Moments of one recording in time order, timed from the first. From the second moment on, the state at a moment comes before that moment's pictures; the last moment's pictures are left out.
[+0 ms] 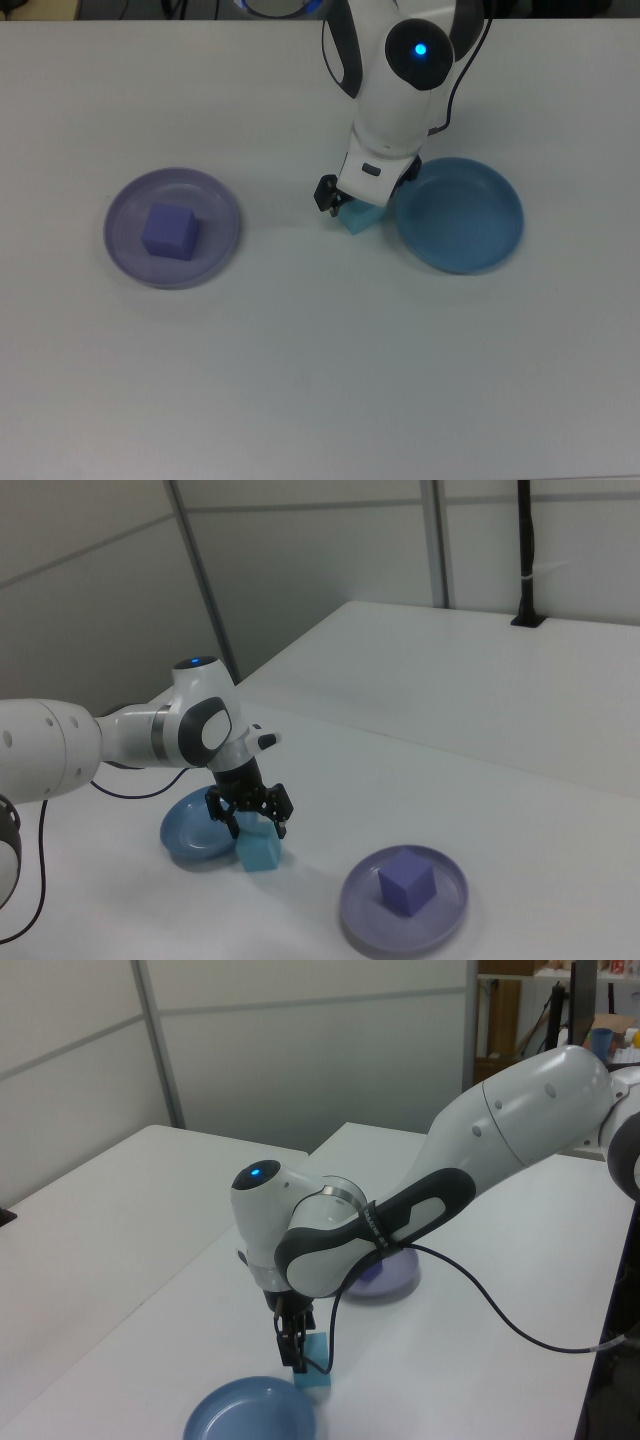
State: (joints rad) arm 0.16 0.39 0.17 -1.76 -0.16 2.07 -0.06
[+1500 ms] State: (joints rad) arm 0.34 0.35 0.19 -1.72 -0.08 2.13 0.39
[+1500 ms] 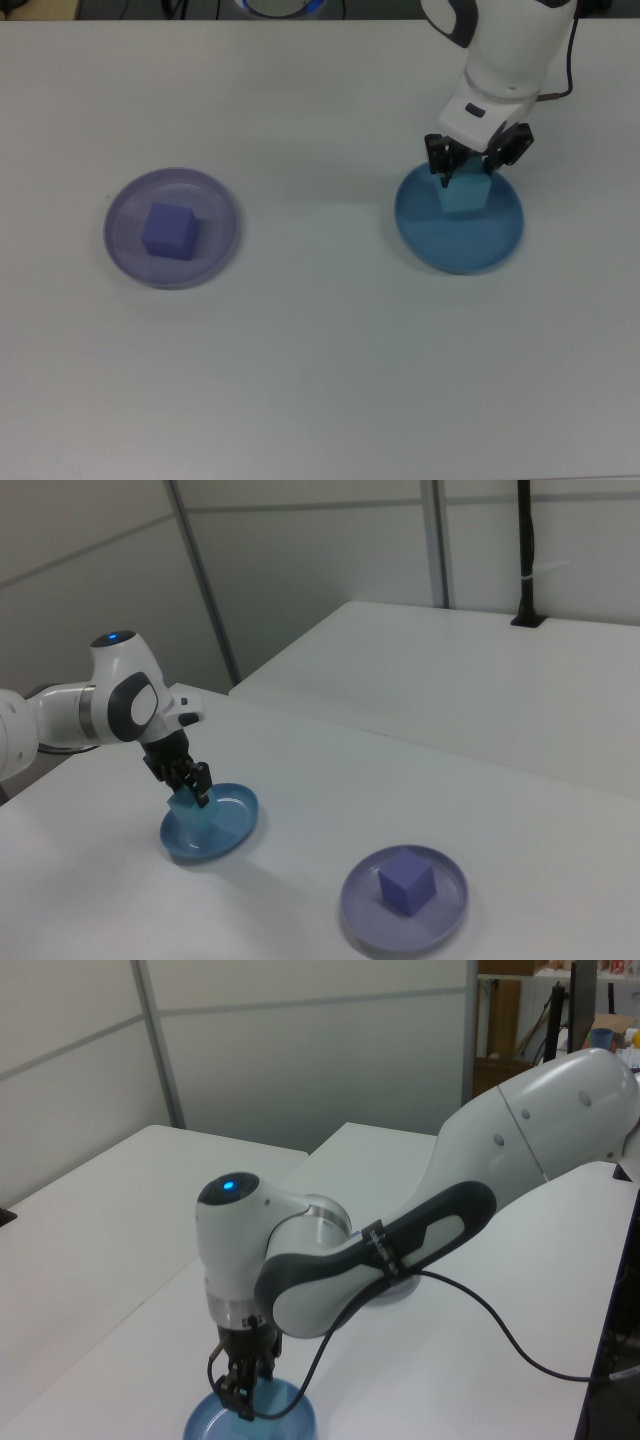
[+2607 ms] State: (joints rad) arm 0.18 0.06 0.15 -1.72 -0.08 1.85 0.39
